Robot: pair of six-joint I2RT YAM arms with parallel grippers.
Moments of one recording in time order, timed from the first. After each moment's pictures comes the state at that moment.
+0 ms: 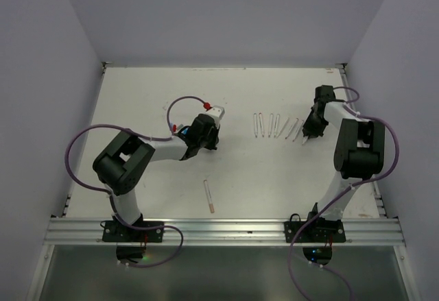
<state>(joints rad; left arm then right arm) -0.67 1.81 0.90 0.23 -0.08 -0.26 -0.10 1.87 1.22 -0.59 0.10 0.45</state>
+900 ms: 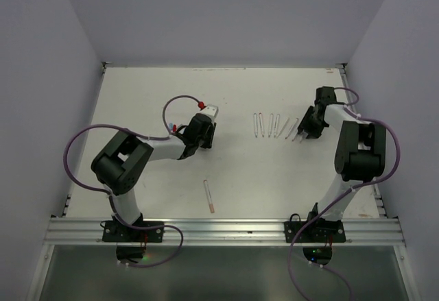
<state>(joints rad) -0.64 1.81 0.89 0.20 -0.20 -0.24 -0.10 1.84 1.18 -0.52 0.01 0.45</state>
